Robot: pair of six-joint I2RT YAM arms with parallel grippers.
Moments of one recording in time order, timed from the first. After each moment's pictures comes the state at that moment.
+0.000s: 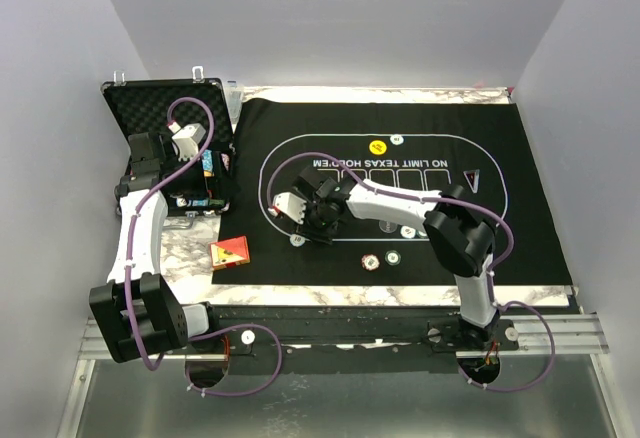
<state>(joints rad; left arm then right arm) 0.24 1.26 1.02 -0.66 0.69 0.11 0.93 2.00 1.45 -0.61 -0.17 -0.49</state>
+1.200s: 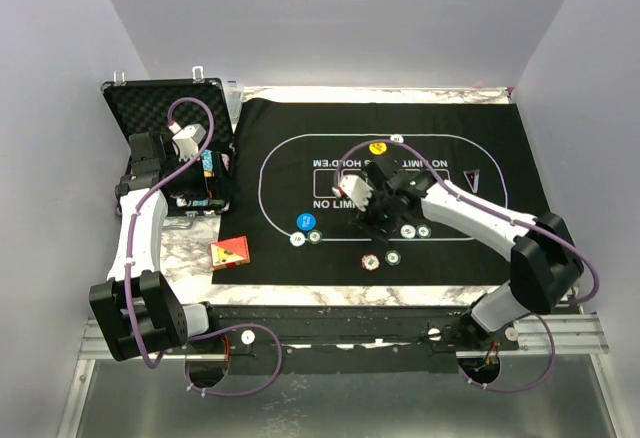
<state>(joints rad) 0.24 1.27 1.02 -0.66 0.69 0.11 0.73 1.57 1.16 -0.70 -0.13 -0.46</state>
